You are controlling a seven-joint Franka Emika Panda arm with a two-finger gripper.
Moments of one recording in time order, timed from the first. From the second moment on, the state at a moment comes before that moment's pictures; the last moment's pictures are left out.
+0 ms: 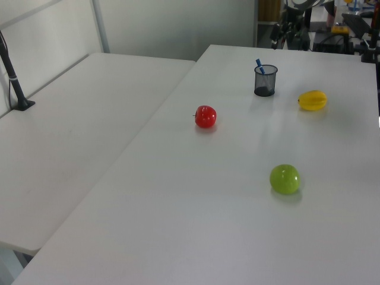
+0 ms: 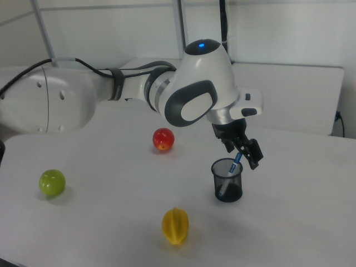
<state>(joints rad) -0.25 0.43 -0.23 -1.49 0.11 2.21 -0.07</state>
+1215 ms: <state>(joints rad) -0.24 0.54 -0.18 -1.41 0.12 2.27 0.00</state>
